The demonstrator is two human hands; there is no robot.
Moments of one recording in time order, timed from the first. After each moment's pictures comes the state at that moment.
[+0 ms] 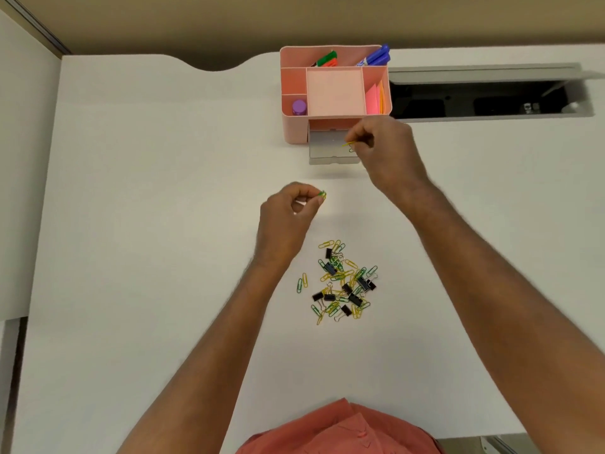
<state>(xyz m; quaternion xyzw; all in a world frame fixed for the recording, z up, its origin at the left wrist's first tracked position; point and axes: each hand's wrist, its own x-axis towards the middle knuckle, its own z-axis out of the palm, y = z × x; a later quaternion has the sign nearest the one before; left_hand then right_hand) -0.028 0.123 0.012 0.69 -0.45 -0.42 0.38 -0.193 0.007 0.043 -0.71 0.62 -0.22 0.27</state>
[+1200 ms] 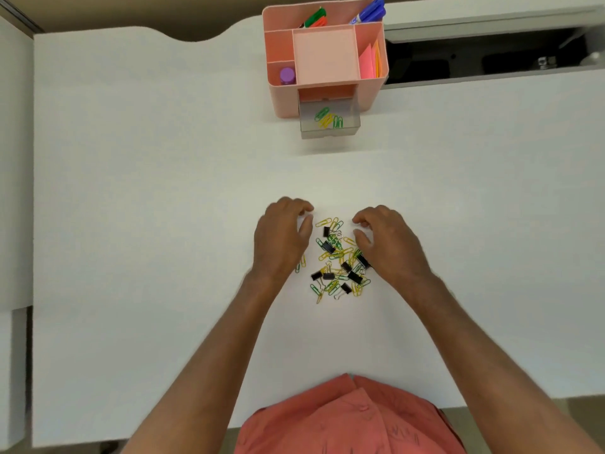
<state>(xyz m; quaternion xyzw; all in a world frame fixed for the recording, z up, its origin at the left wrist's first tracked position) -0.031 0.168 -0.044 0.72 -0.62 -0.28 0.17 -0.241 0.162 -0.032 -0.71 0.63 -0.06 0.29</state>
